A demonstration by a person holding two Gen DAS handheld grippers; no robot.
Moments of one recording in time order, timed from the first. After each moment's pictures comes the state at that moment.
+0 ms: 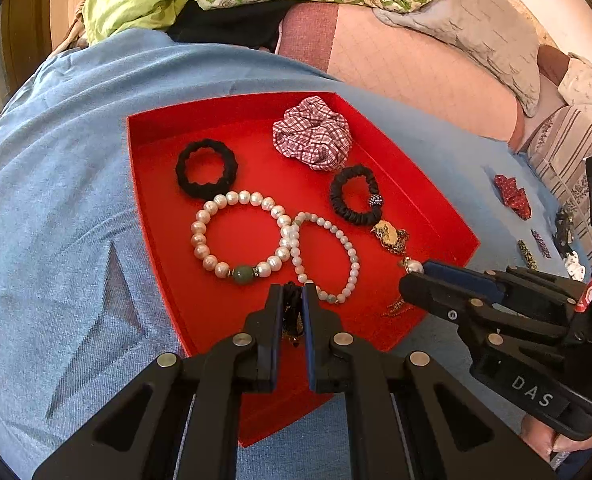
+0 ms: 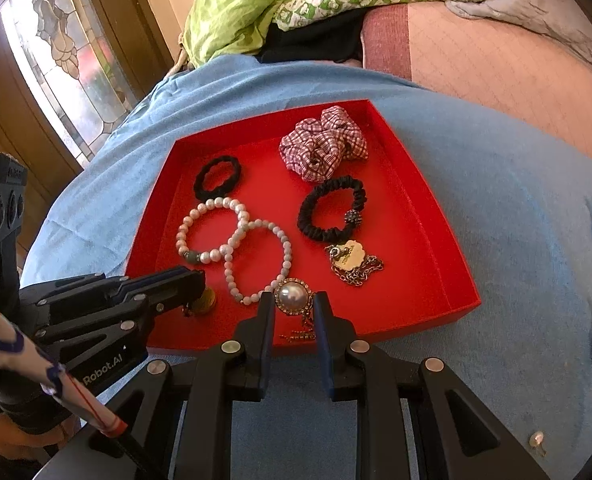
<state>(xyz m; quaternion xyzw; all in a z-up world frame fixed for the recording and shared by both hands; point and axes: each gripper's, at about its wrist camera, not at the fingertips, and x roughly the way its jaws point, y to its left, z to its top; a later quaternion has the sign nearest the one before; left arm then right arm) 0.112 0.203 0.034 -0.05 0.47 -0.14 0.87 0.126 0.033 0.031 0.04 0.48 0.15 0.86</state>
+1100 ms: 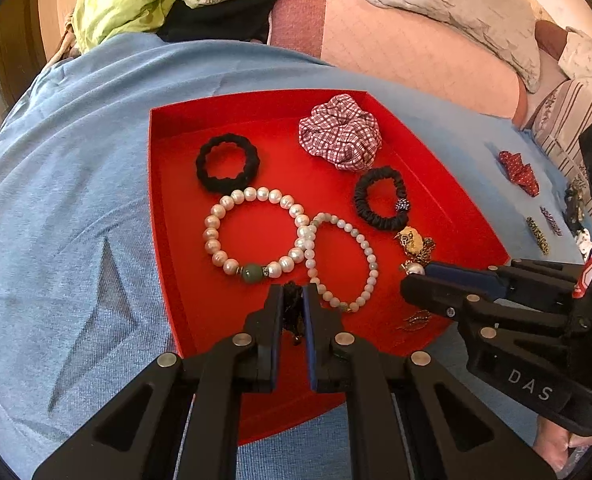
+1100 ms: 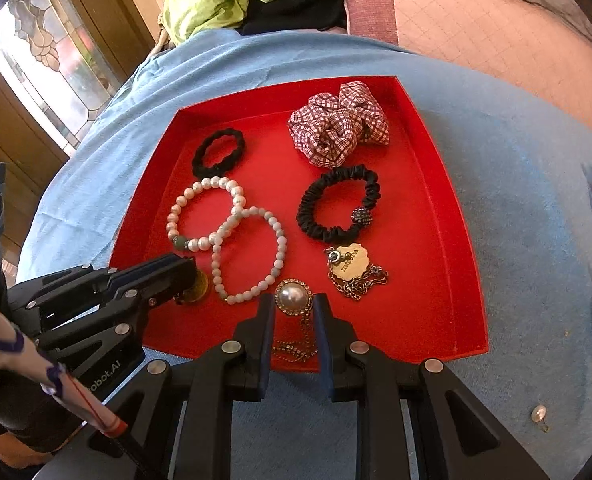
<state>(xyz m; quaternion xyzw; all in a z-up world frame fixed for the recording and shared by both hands) 0.110 0.188 0.029 -0.01 0.48 -0.13 0.87 0.129 0.034 0.022 0.05 0.52 0.13 0.84</state>
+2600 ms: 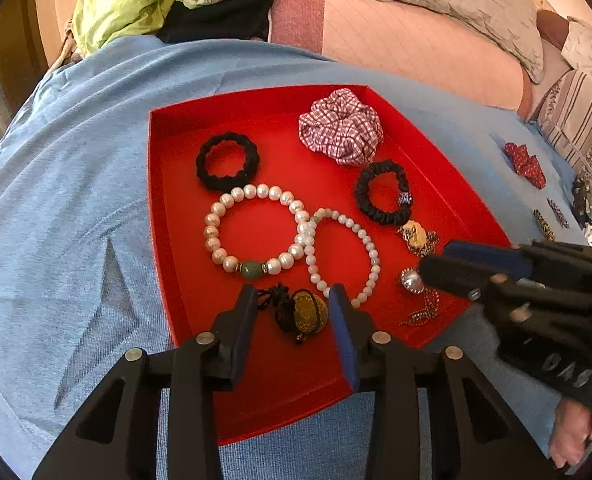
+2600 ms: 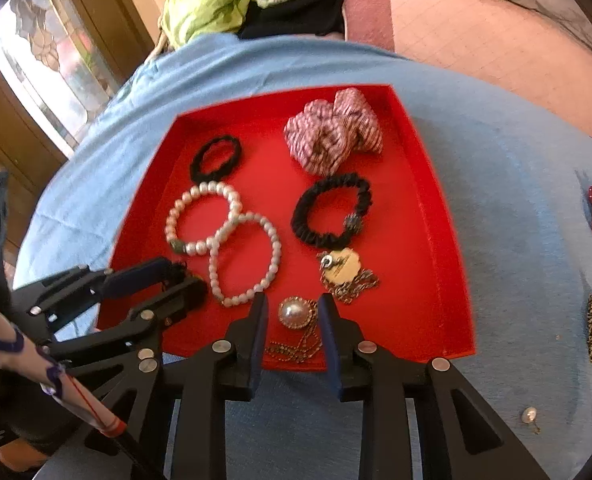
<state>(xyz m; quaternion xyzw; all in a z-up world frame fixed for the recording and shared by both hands) 0.108 0.183 0.029 0.01 0.48 -0.12 0.87 0.125 0.025 0.035 0.05 0.51 0.13 0.85</state>
